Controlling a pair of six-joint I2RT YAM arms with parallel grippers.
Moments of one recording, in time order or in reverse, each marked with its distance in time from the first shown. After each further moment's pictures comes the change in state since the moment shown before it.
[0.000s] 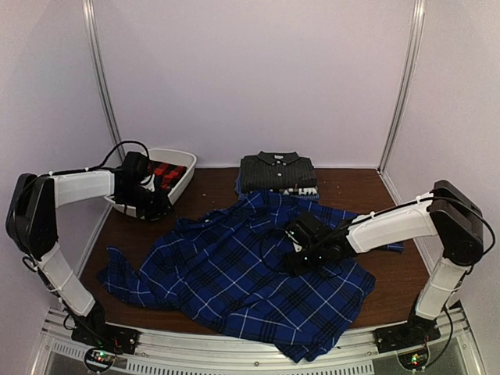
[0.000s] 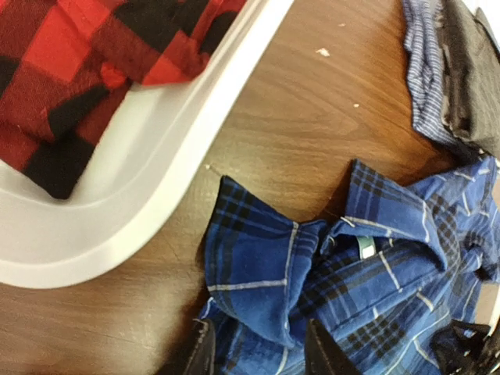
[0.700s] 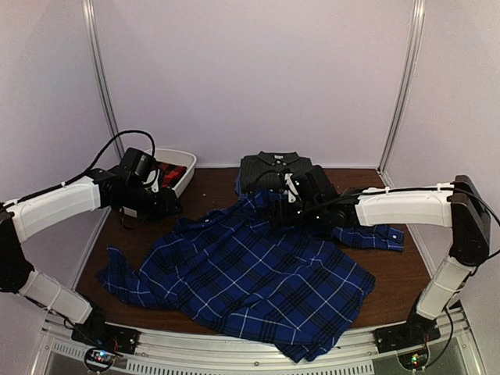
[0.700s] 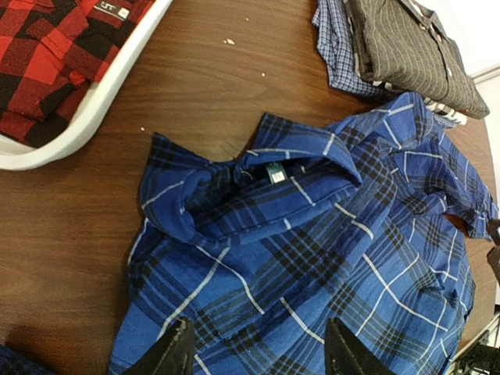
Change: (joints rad) left arm -0.225 -0.301 -0.073 -0.095 -0.152 -0.061; right arm -0.080 -0.064 0.219 0.128 -0.024 0.053
